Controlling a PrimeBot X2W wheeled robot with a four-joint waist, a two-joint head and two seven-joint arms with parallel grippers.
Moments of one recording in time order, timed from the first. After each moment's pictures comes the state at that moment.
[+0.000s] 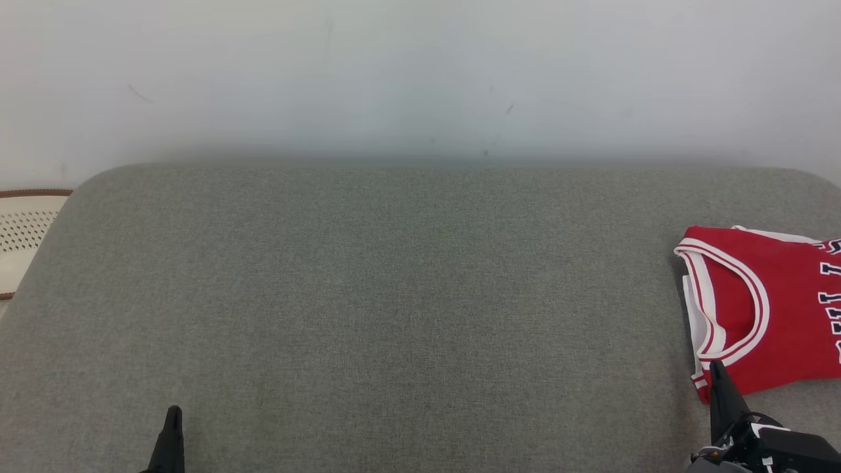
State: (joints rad) left arm -0.13 0.05 0.11 0.27 -1.61 -0.13 0.11; right arm -0.13 -0.05 -0.12 0.27 1.61 0.13 0.12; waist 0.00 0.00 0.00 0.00
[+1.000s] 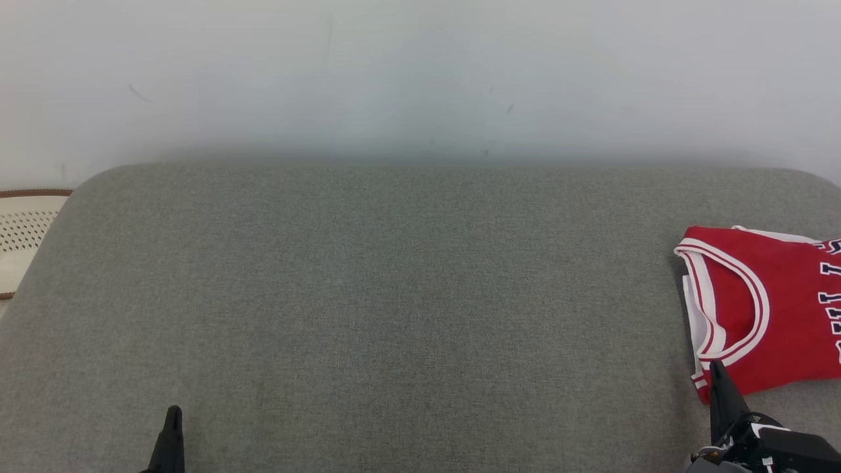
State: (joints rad) left arm -0.13 0.05 0.11 0.27 -1.61 -0.13 0.11; right arm -0.13 -0.05 -0.12 0.27 1.61 0.13 0.12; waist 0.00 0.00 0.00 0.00
